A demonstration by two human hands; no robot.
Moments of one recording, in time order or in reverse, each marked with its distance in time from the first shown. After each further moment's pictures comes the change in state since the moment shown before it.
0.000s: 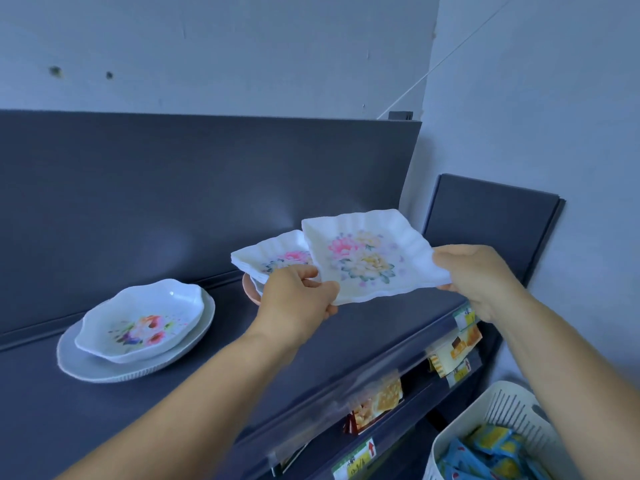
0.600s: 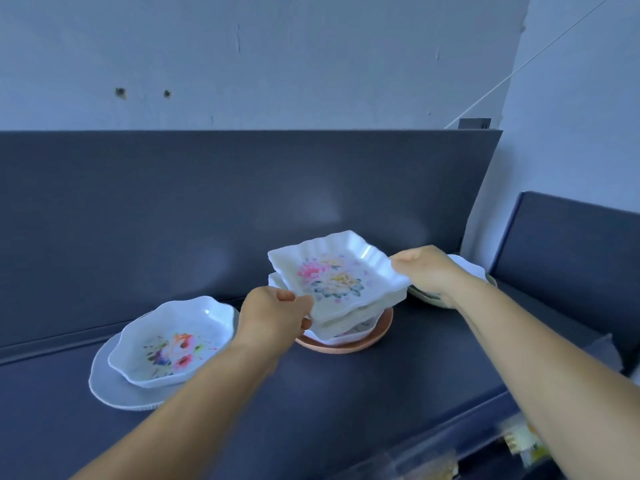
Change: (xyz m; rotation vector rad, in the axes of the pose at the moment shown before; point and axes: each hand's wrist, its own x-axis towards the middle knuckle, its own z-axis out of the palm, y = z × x) left_hand 0.064 -0.024 -0.040 0.058 0.344 -0.217; right_hand 0.095 -0.040 0.106 -0.407 -0.347 -0.106
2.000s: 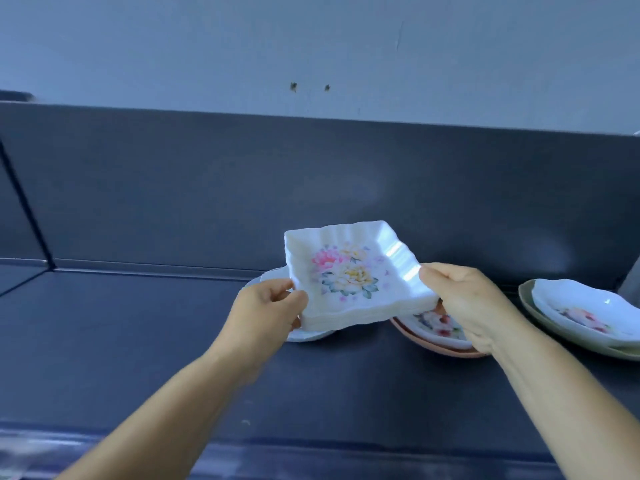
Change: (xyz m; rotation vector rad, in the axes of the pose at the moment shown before) left_hand -0.066 -0.044 -0.120 -0.021 0.229 0.081; right_hand -0.057 -0.050 0.091 0.386 -0.255 -0.374
